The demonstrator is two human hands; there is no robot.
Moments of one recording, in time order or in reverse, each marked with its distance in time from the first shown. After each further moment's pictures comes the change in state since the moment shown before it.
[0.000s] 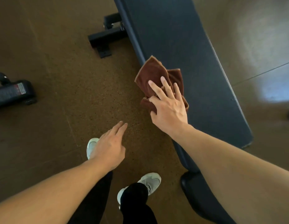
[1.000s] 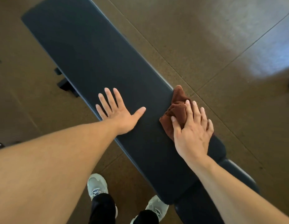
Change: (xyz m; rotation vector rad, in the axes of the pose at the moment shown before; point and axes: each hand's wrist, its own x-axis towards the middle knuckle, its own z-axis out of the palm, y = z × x) left_hand 0.180 0.208 -0.054 0.221 0.001 -0.221; right_hand -0.080 0.144 -0.015 0.374 0.114 0.925
